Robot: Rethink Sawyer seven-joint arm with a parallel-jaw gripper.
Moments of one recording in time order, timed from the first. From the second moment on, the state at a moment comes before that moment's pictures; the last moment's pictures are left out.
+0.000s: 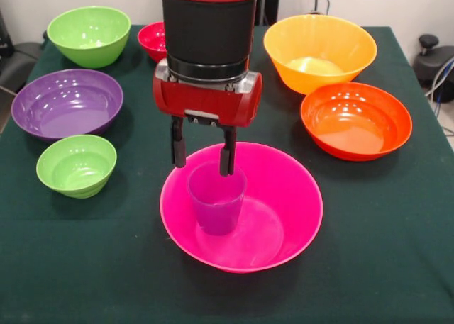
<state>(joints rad) -0.32 -0.44 0.12 1.13 -0.14 0.66 1.87</state>
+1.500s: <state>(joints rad) -0.31 -0.40 0.12 1.13 -0.15 0.66 1.87</state>
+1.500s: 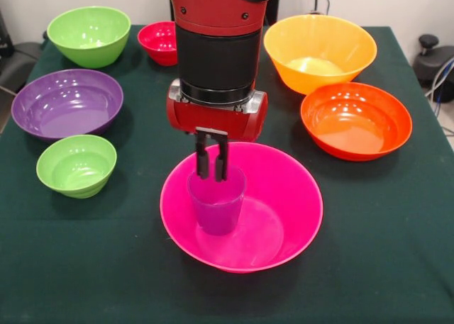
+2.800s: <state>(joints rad) -0.30 -0.34 0.12 1.04 -0.15 0.66 1.87</state>
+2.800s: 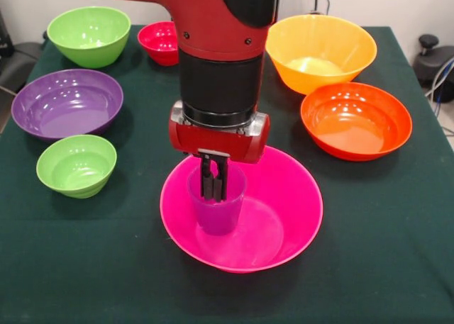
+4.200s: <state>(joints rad) -0.25 -0.41 0.12 1.13 -0.16 0.66 1.87</state>
